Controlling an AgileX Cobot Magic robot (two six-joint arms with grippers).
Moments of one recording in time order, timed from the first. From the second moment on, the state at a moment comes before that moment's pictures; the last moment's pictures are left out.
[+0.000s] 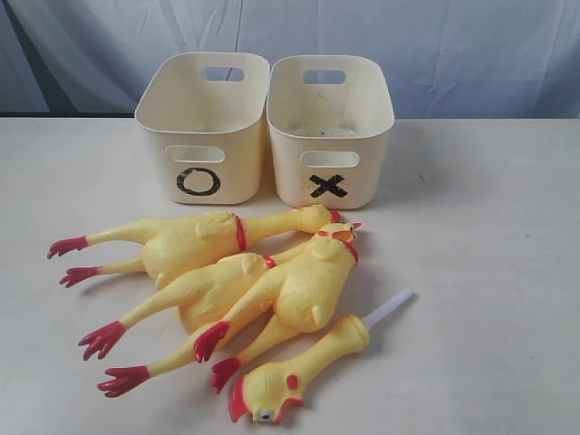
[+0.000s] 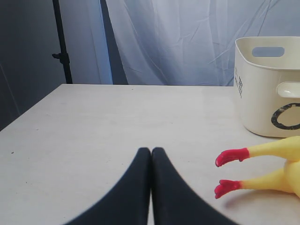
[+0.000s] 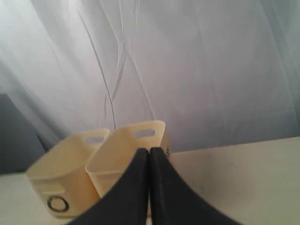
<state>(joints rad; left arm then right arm) 0.07 0.00 -0.01 0.23 0.23 -0.20 0.11 0.23 -0.42 0.35 0.29 -0.07</state>
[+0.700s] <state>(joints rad) 0.07 0.00 -0.01 0.23 0.23 -0.20 0.28 0.83 -0.76 0.40 0.80 -0.58</state>
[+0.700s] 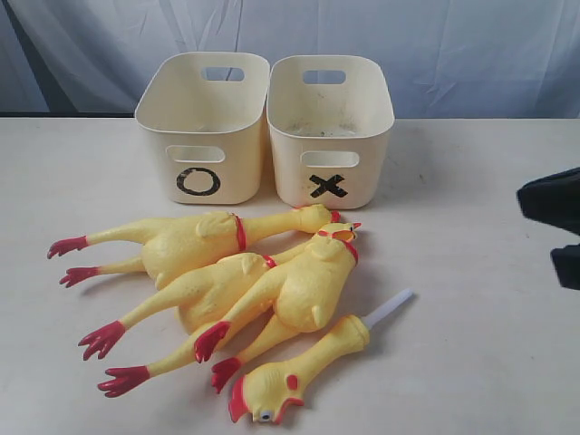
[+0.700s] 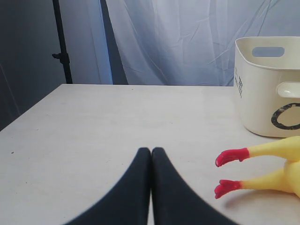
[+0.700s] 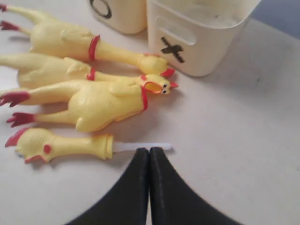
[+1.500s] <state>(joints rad) 0.07 0.00 -0.01 0.23 0.23 -0.20 0.60 1.13 -0.86 0.25 0.95 -1.08</state>
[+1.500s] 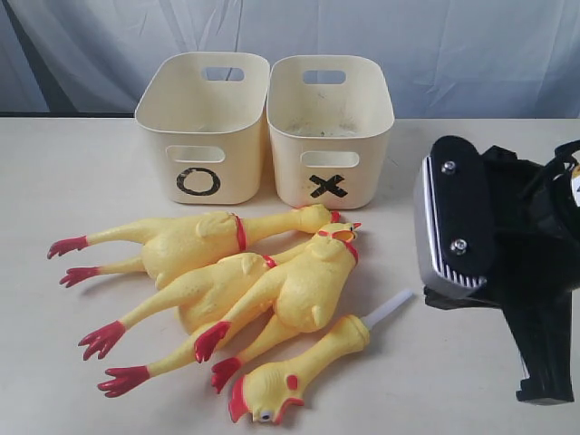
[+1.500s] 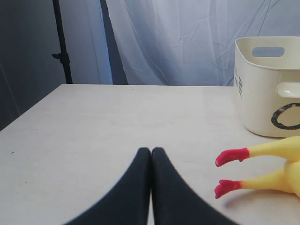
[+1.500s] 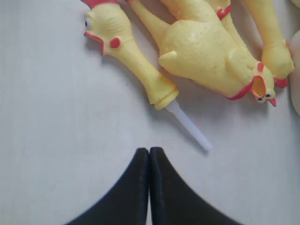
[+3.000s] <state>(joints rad) 0.07 0.00 -0.01 0.23 0.23 -0.20 0.89 1.63 -0.86 0.29 0.53 -1.42</state>
